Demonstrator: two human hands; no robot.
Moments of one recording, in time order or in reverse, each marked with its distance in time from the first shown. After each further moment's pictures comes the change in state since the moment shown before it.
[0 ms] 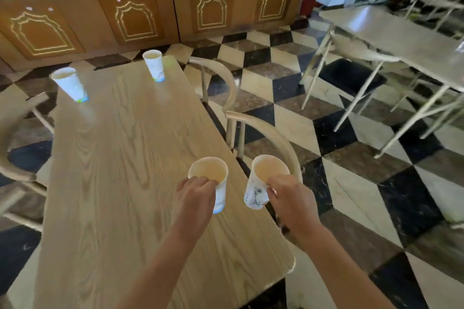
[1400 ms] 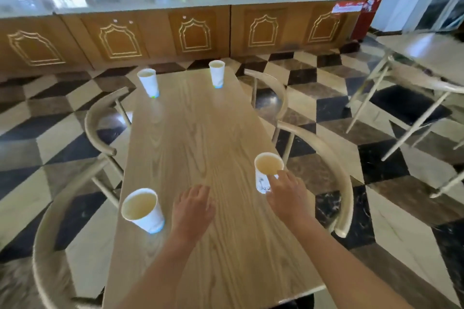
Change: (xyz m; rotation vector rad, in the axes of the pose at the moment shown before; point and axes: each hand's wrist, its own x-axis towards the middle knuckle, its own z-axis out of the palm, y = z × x) left_hand -0.086 -0.112 -0.043 0.156 -0.107 -0.265; right_hand 0.011 -0.108 0.059 -0.123 -0.081 -0.153
